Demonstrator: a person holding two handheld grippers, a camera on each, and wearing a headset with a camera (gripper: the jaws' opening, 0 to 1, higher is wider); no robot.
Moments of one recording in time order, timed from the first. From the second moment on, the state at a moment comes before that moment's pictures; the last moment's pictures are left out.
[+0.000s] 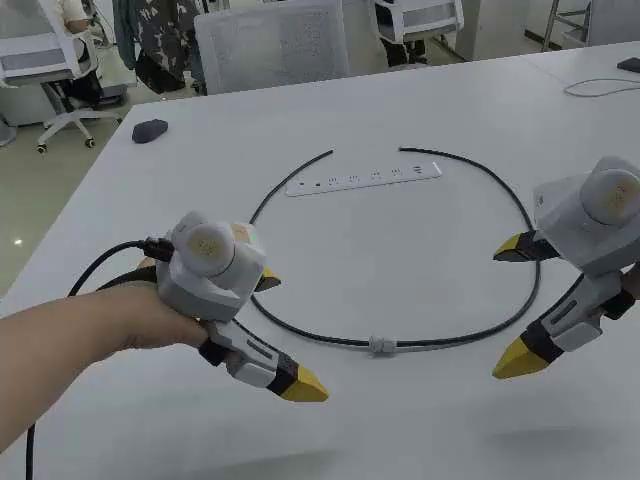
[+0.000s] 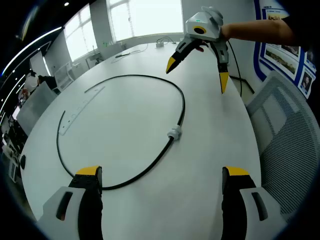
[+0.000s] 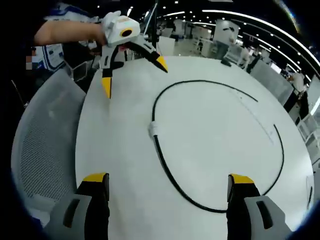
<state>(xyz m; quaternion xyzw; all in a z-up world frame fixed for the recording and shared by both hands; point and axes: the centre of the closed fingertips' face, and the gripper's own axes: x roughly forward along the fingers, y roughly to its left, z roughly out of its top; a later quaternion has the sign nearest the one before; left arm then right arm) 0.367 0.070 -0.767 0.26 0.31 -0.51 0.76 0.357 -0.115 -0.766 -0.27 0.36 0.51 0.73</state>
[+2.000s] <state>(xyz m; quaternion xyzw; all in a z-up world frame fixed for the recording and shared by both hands) 0.355 0.063 -0.783 0.28 0.30 -0.53 0.74 0.360 -0.048 -0.789 -0.23 0.33 0.56 0.72</state>
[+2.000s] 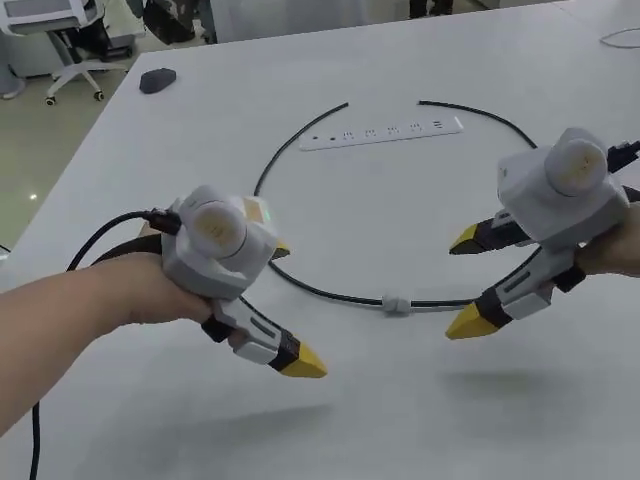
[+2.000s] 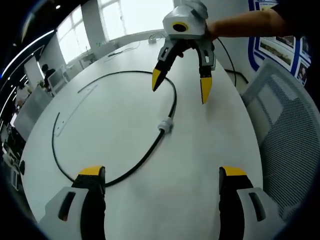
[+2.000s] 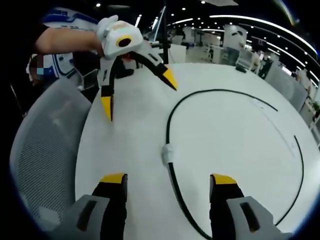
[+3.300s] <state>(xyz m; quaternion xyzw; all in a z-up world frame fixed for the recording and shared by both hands) 0.342 0.018 -0.743 0.04 0.28 -0.53 0.80 0.346 -0.014 -0.792 -0.14 0.30 0.59 0.74</state>
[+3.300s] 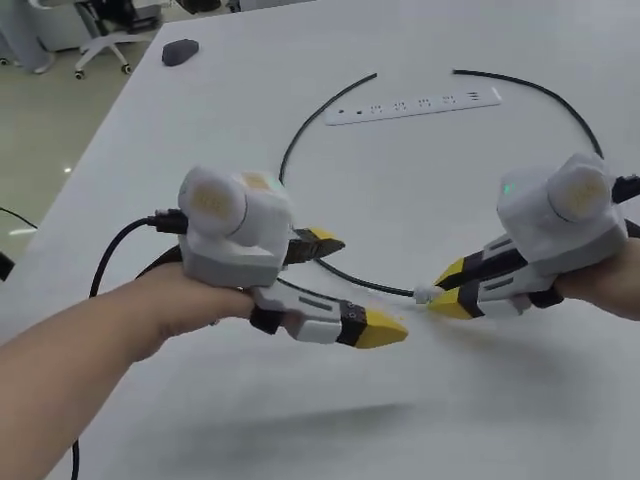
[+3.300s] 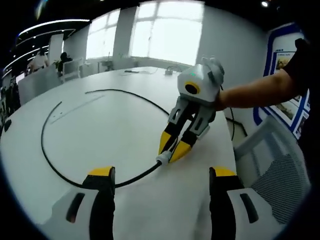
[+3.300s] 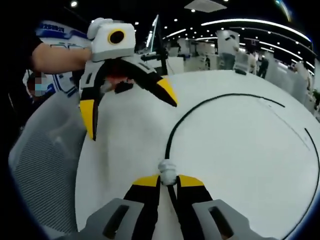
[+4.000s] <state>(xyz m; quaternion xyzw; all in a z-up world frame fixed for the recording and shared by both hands) 0.276 -0.033 -0.724 -0.03 0.28 -0.64 0.72 0.273 -0.023 -0.725 -0.21 0.22 0.65 0.69</state>
